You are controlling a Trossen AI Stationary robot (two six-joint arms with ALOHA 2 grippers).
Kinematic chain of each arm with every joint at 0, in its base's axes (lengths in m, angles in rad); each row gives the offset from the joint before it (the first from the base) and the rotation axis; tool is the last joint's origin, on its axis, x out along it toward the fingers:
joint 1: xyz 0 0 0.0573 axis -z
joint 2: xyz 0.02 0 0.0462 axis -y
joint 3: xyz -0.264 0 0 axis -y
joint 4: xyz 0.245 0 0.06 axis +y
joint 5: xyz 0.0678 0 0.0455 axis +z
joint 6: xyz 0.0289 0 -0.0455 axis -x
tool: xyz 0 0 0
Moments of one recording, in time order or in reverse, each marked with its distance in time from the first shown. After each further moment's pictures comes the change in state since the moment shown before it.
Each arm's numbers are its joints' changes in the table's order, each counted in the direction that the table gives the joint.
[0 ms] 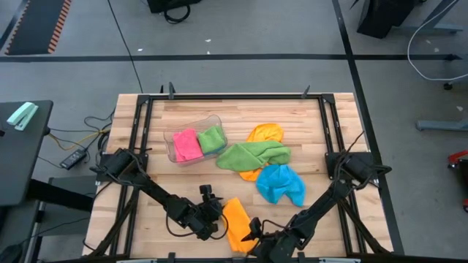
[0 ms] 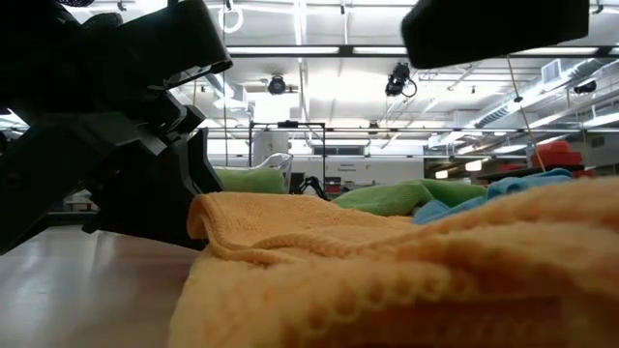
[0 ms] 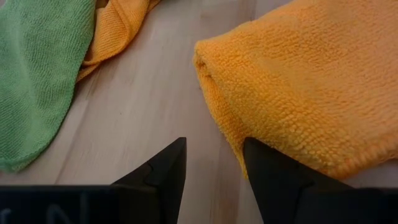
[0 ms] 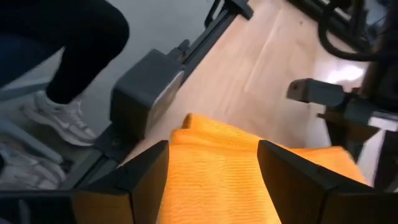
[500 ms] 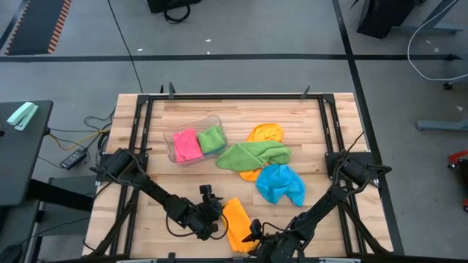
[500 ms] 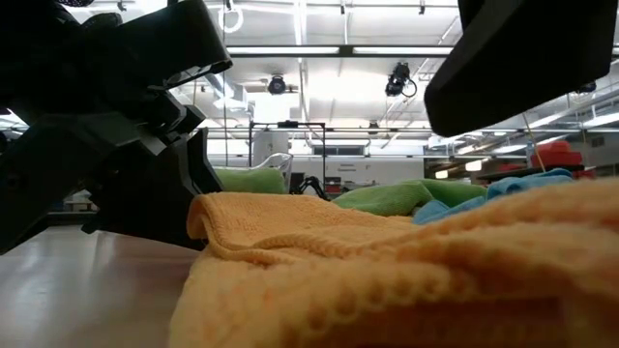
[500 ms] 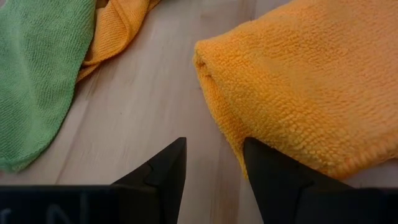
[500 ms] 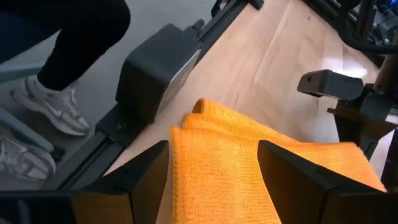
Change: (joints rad) left arm 0.000 0.000 0.000 0.001 0.000 0.000; right arm -0.011 -0.036 0.000 -0.008 -0.017 0.036
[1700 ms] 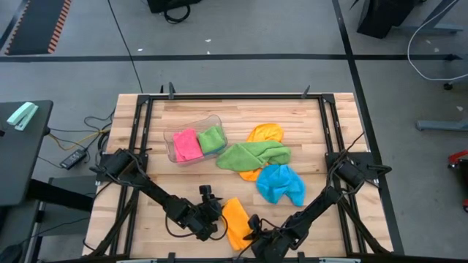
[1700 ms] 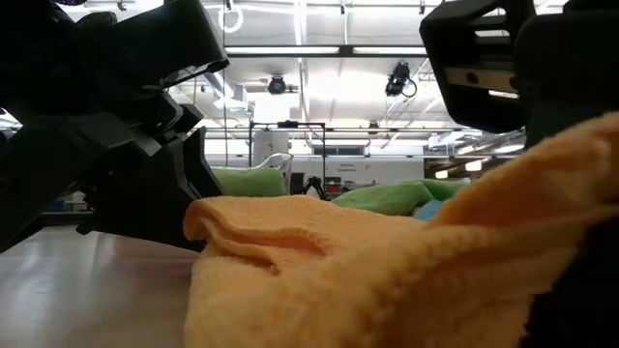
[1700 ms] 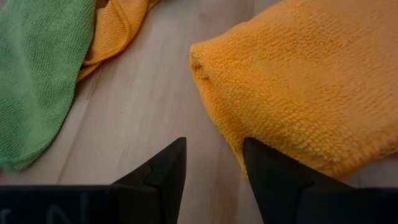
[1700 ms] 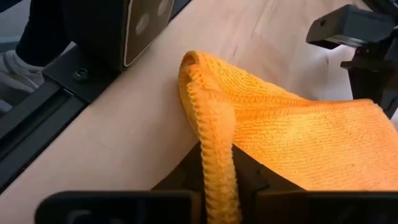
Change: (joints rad) left arm 0.011 -0.001 0.000 0.004 0.002 -0.001; right arm 0.051 -0.062 -0.001 0.069 -0.015 -0.064
